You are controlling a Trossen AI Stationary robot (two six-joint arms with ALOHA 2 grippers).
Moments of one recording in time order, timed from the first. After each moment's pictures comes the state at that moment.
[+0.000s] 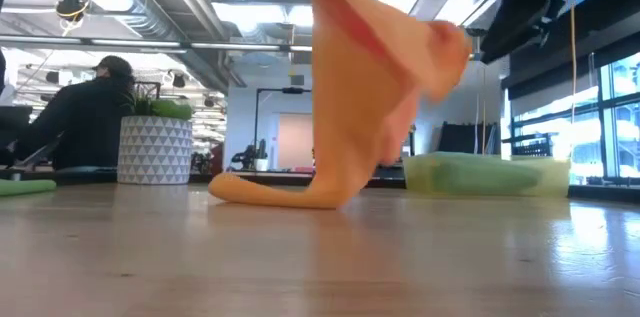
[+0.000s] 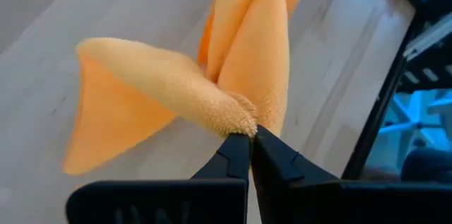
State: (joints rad) left arm -0.20 1.72 1.64 -0.90 -0.10 -0.86; right arm 0.06 0.94 0.85 -0.78 0.25 0.50
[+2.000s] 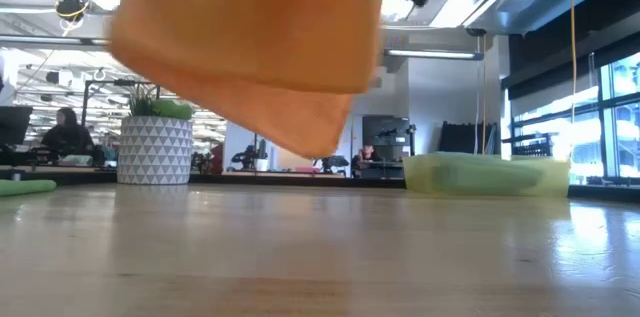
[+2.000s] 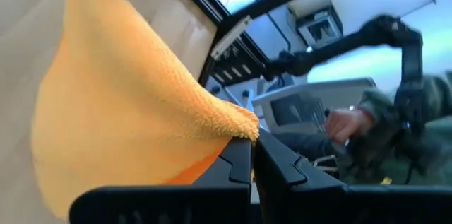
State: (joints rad) left arm -0.34 1.39 1.64 -0.75 0.06 -1.07; right arm 0.06 1.43 1.31 -0.64 -0.23 0.17
